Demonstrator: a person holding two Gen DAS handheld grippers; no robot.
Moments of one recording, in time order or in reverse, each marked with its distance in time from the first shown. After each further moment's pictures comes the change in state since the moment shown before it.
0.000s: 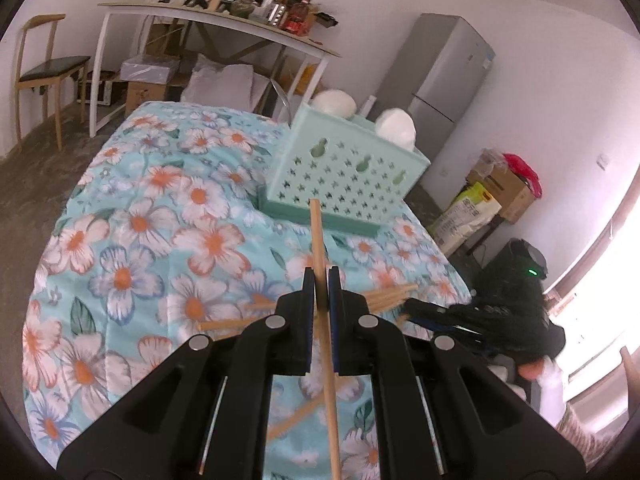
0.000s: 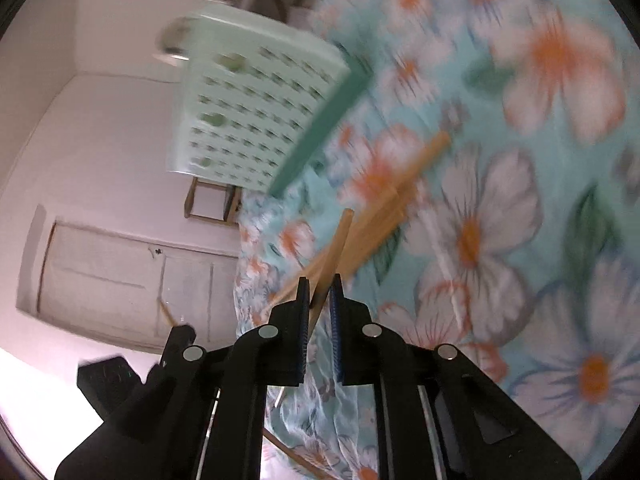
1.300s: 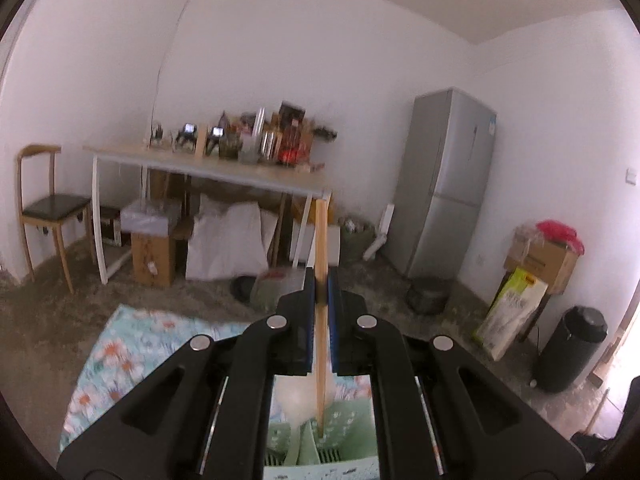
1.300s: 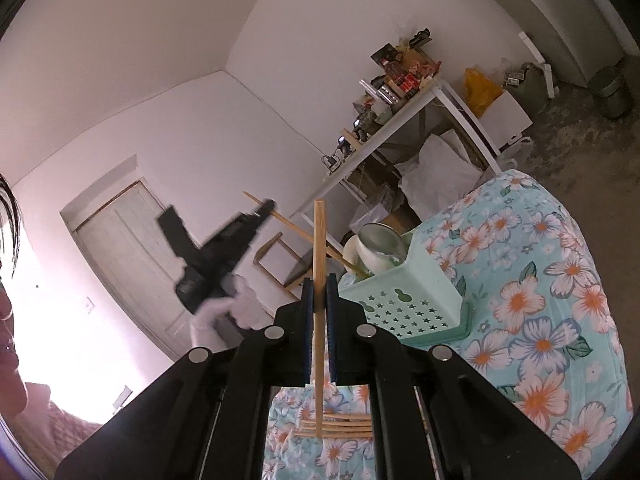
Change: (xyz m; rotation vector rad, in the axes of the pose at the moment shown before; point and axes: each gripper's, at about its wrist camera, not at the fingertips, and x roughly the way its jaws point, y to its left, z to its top) left arm 0.092 -0.091 0.200 0.181 -0.396 0.144; right arm -0.122 0.072 0.080 -0.434 -0.309 0.239
